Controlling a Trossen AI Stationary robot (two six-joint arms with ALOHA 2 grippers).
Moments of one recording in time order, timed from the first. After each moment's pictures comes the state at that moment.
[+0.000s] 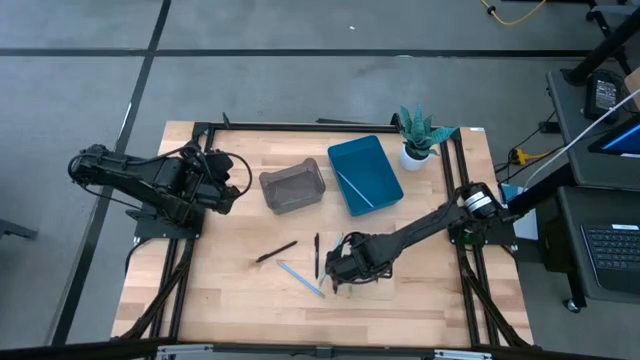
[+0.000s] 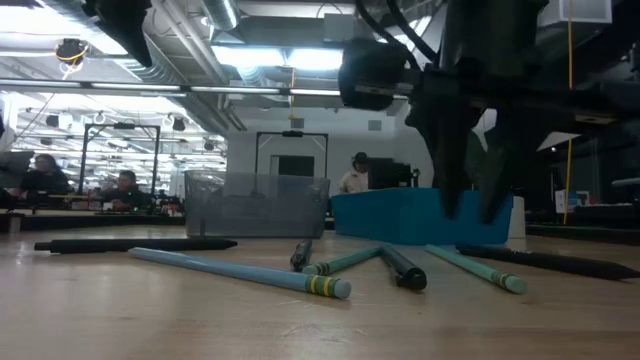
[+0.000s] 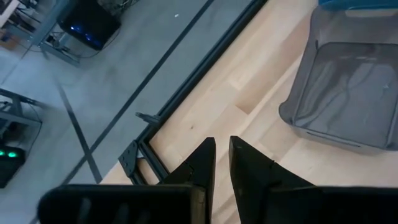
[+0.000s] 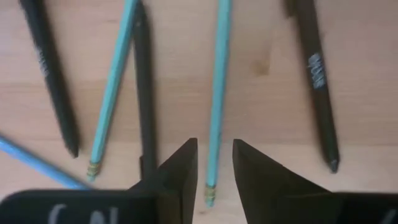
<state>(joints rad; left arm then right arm) -0.22 1.05 1.14 -1.53 -0.88 -0.83 0.41 2.00 1.45 -0.86 0.04 2.04</state>
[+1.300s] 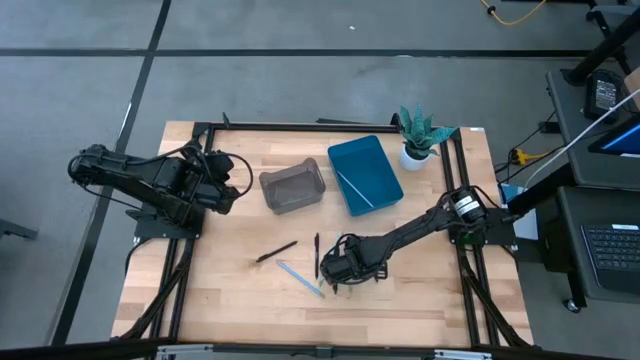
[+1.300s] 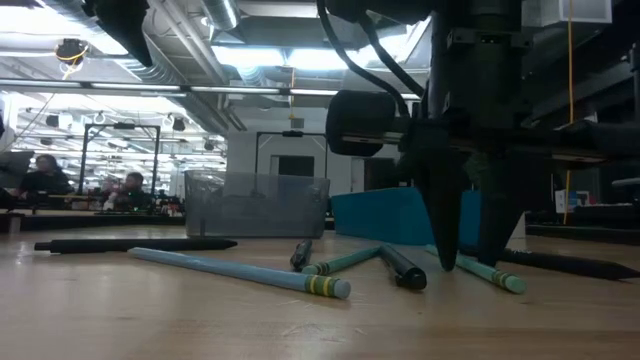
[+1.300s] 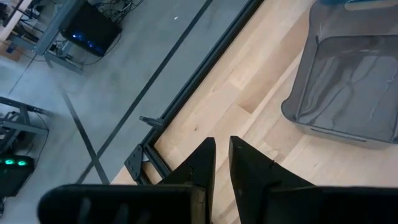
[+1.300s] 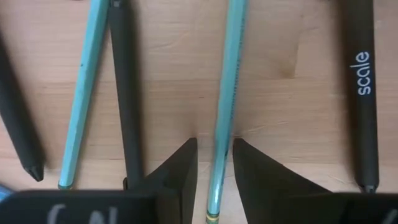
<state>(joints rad) -0.22 1.05 1.14 -1.53 -0.88 -0.77 0.39 2.10 1.45 -0.80 -0.02 2.01</state>
